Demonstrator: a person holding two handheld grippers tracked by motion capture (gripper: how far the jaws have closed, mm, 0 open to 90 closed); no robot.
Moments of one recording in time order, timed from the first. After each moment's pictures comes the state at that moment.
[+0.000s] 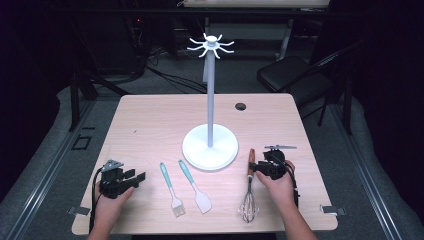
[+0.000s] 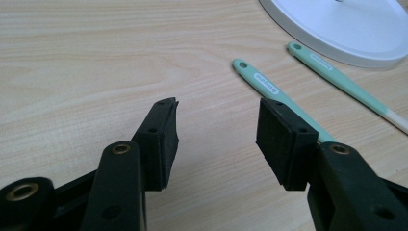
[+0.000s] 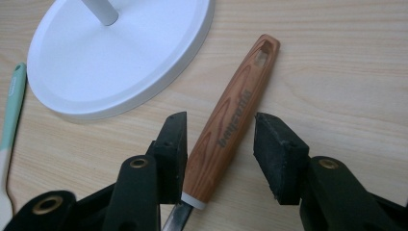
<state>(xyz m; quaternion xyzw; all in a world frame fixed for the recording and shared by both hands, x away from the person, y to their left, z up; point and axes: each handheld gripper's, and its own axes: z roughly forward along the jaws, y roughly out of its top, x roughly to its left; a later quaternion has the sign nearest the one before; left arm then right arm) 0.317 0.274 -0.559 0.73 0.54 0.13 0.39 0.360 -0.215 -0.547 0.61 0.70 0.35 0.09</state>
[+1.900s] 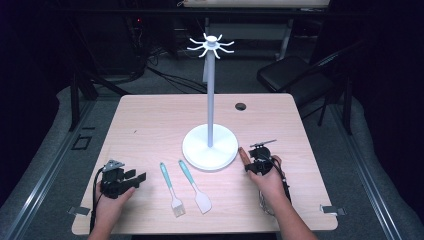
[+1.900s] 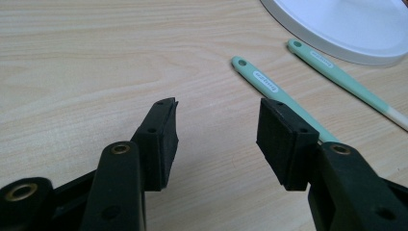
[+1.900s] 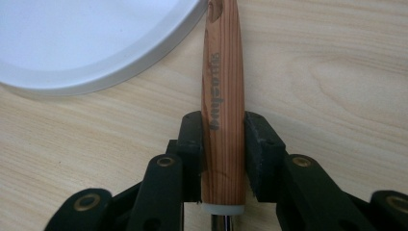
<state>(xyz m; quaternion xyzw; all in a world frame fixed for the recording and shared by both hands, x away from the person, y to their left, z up) 0.317 0.272 -0.560 0.73 0.54 0.14 0.39 0.382 -0.185 -0.556 0.59 0.76 0.25 0.10</state>
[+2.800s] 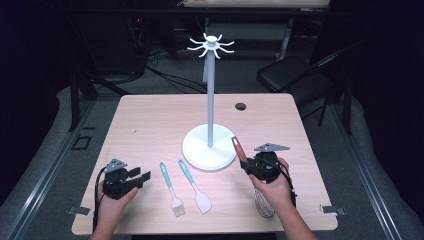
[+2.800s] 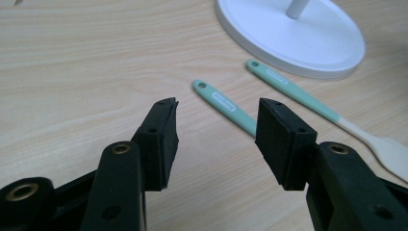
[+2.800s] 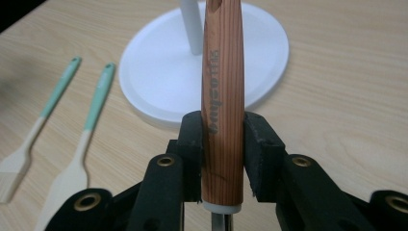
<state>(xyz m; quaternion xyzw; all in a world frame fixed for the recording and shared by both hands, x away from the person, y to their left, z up) 0.309 0.256 -0.544 0.74 0.50 0.14 0.42 0.334 -0.186 -0.510 0.49 0.76 0.40 0.14</state>
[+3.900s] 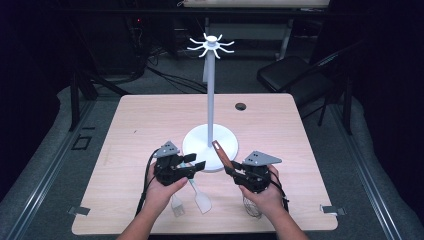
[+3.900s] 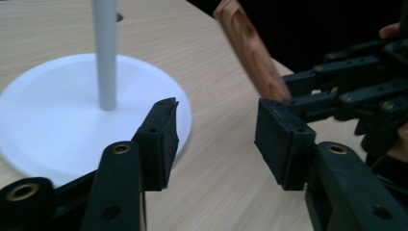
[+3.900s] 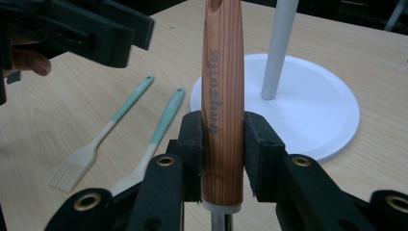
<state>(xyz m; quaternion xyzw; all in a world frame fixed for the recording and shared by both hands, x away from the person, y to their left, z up) 0.330 0.113 -0.487 0.77 0.36 0.05 0.53 0.306 -0.156 -0.504 0.36 0.78 0.49 0.16</state>
